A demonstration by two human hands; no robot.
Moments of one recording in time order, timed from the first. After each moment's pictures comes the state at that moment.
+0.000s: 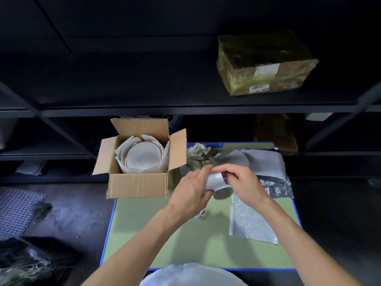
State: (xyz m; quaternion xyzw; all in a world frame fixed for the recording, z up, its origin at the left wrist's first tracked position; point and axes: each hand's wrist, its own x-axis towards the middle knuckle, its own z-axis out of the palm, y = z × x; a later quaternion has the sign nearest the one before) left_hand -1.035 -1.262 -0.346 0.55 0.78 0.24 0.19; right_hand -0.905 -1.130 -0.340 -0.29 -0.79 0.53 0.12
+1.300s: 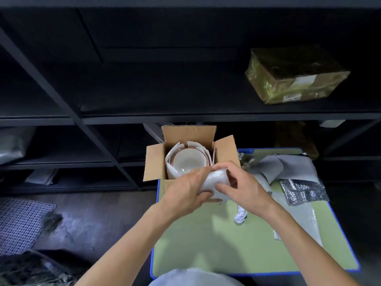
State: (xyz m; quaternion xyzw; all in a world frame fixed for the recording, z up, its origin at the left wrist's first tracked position) left_hand -1.171 -1.368 -0.307 0.59 0.74 0.24 0.23; right_hand -1.015 -1.239 -0.314 -0.27 -0.84 0.45 0.09
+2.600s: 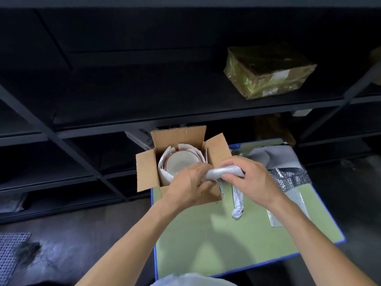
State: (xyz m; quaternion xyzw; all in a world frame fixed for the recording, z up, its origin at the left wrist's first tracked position) left_hand -1.195 -1.340 -0.334 0.63 0.68 0.29 0.23; right_hand -1.013 -1.245 -0.282 -0.36 -0.85 0.36 0.15
